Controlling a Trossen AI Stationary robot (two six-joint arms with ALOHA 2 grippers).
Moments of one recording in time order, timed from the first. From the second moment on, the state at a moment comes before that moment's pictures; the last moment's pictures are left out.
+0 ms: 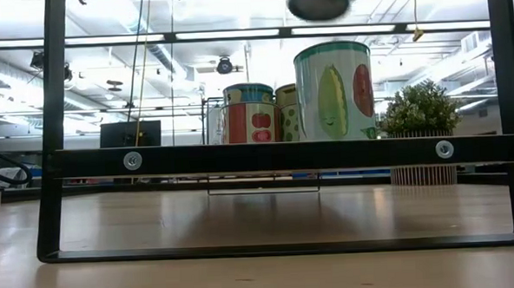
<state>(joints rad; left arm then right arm) -0.69 1.47 0.86 0.17 -0.86 -0.02 0.40 1.59 1.46 -0.91 0.31 0.33</state>
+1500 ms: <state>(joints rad) -0.48 1.50 0.86 0.37 -0.44 0.82 0.31 1.77 1.64 -0.77 -0.05 0.32</state>
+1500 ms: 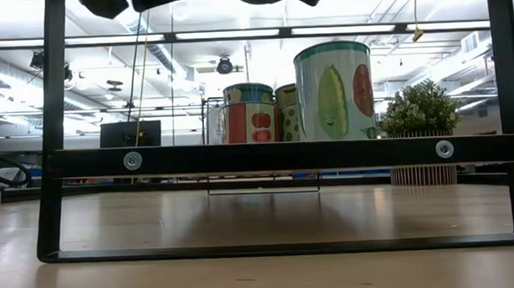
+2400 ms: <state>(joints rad) -0.48 1.51 0.86 0.41 -0.45 0.85 0.30 1.77 1.64 -0.77 -0.08 0.32</state>
